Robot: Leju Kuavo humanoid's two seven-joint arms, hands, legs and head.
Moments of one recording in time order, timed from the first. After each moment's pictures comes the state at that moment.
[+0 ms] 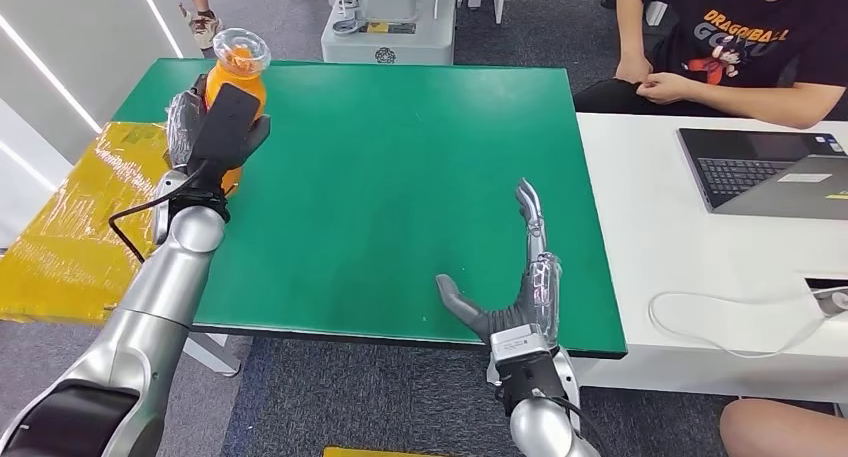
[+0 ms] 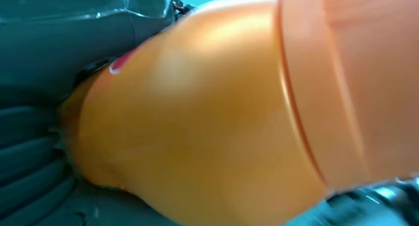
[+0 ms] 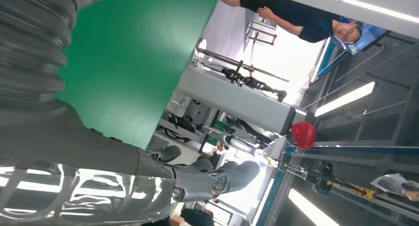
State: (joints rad) left arm -0.73 0.07 -0.34 -0.84 -0.50 0.48 -0.25; right arm -0.22 0.11 0.68 -1.38 0.34 -0.57 -0.61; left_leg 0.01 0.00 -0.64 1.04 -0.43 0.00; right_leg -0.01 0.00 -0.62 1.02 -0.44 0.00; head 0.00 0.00
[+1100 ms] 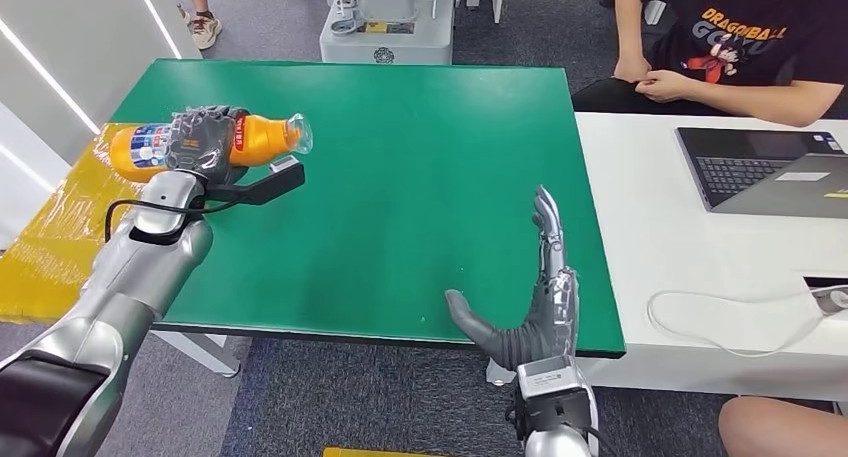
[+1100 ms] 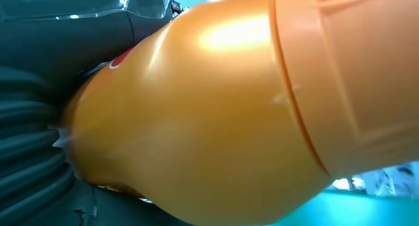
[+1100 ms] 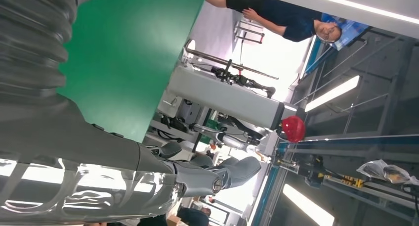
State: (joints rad) left arm -0.83 0.22 -0.54 -0.56 -1.21 0.43 -0.17; right arm -0.13 0.09 0.67 -1.54 0.35 -0.51 -0.58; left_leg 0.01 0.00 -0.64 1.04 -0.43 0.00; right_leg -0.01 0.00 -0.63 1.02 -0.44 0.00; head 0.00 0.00
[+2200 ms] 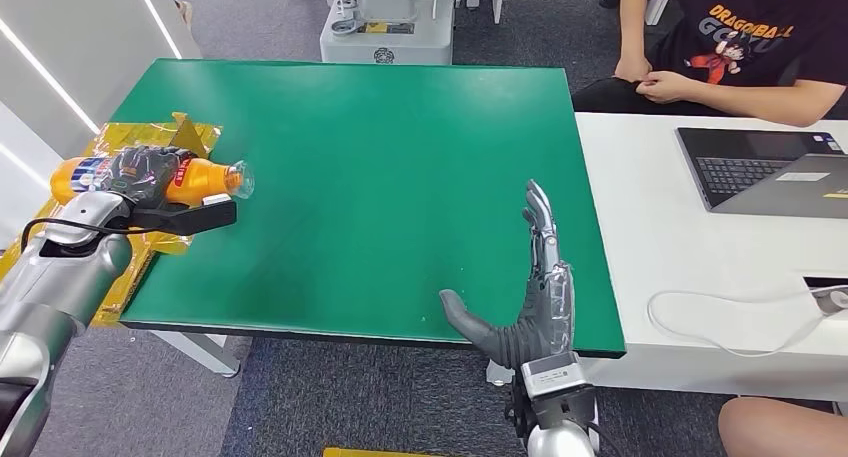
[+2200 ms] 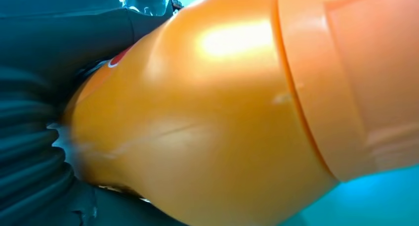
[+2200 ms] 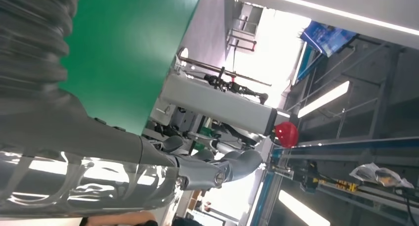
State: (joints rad) left arm -0.80 0.44 -0.51 -0.49 -1.08 0.25 -0.45; right arm -0.15 0.09 0.68 -1.54 0.31 -0.47 -0.59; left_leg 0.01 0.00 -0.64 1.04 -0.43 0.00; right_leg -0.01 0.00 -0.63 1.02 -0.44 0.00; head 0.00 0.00
